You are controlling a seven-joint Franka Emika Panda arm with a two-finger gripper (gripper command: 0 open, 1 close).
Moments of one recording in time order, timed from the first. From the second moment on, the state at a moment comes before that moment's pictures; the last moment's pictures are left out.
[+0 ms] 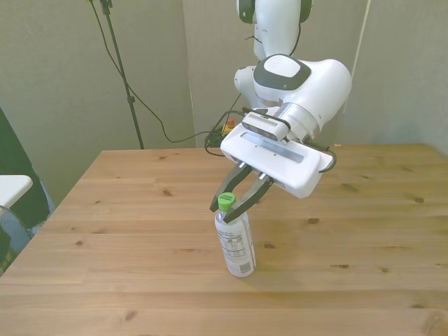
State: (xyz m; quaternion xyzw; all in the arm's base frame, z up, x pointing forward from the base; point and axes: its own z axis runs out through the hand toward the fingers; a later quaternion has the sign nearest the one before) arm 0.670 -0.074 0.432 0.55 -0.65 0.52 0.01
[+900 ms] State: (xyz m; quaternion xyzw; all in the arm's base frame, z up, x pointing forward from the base) arm 0.653 -0.076 0.483 0.60 -0.66 0.46 0.00
